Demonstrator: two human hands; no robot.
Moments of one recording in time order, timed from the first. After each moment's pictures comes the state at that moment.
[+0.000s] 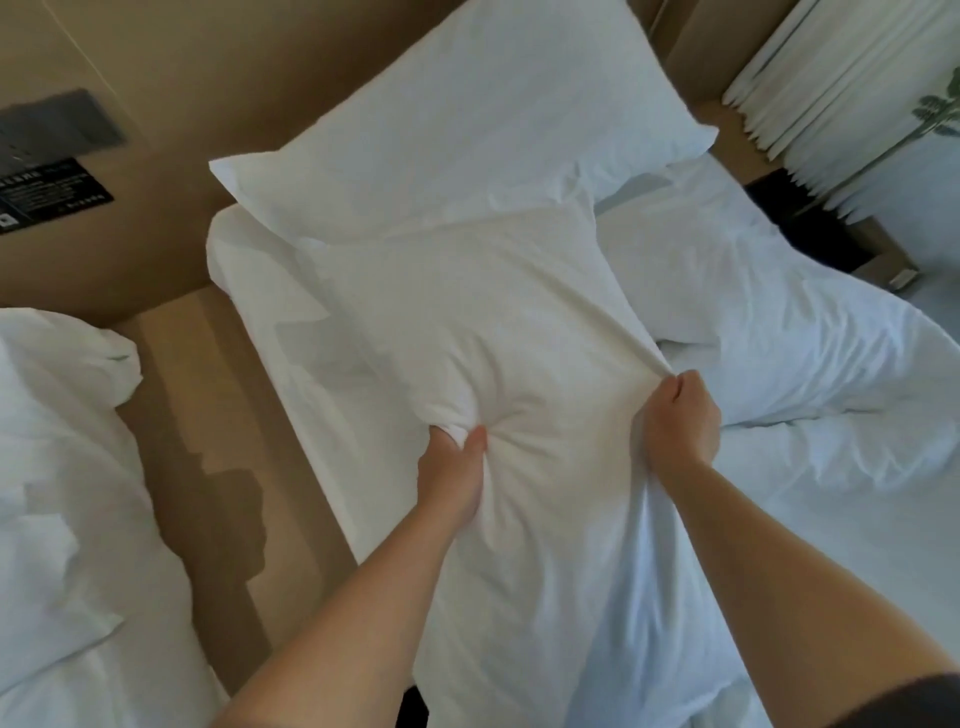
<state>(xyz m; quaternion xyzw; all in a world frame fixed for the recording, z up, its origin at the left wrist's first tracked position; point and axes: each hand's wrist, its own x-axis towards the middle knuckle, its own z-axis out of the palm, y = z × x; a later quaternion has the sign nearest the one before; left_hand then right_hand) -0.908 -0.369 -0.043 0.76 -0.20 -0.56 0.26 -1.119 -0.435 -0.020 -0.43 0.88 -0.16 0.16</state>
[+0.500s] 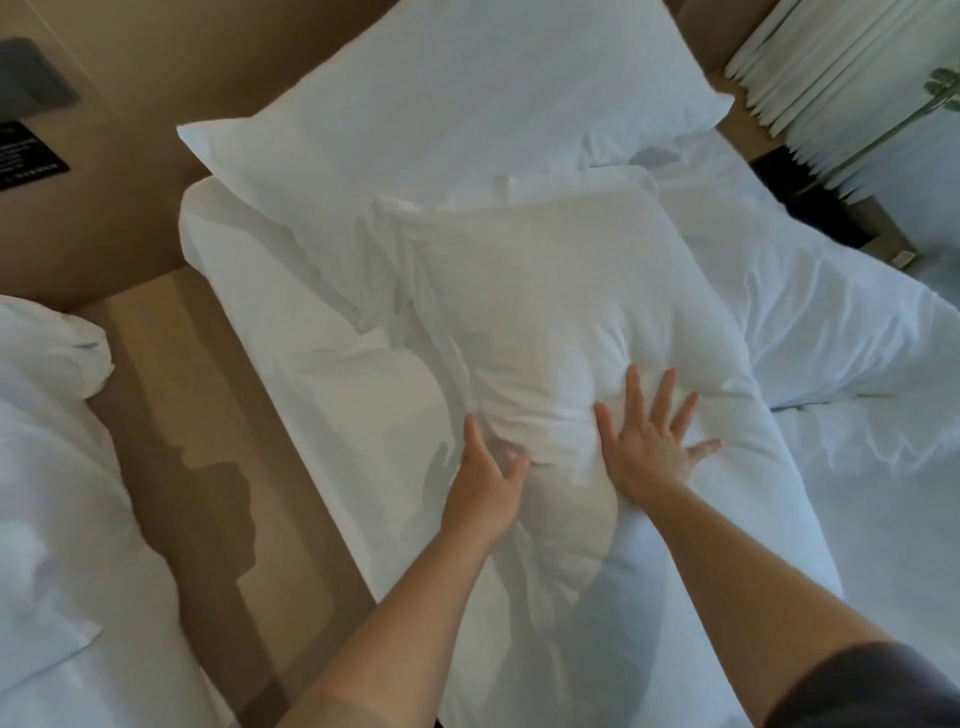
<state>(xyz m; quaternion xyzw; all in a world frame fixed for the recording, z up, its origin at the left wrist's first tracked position) -0.921 -0.358 -0.067 0.71 -0.39 -0.57 0.16 -1.112 -0.407 -0.080 -0.56 0.79 0.15 0.20</state>
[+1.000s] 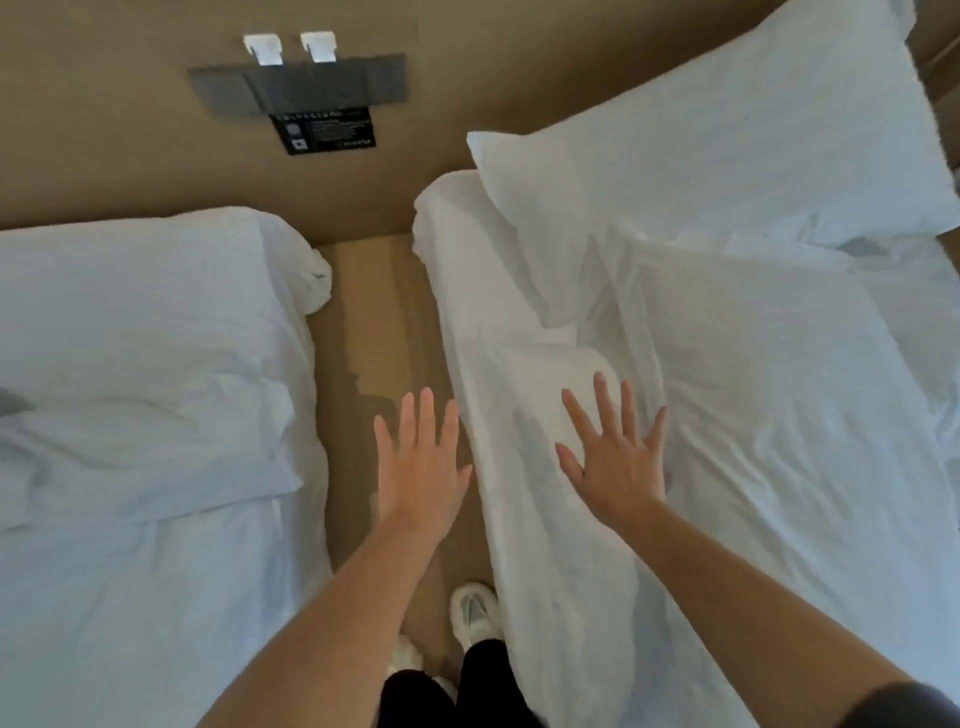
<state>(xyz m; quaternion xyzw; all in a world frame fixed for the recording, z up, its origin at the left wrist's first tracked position) -0.691 -0.239 -0.020 0.78 -0.57 -0.19 -0.16 -0.896 -0.338 -0.041 -0.84 0.50 0.21 0.05</state>
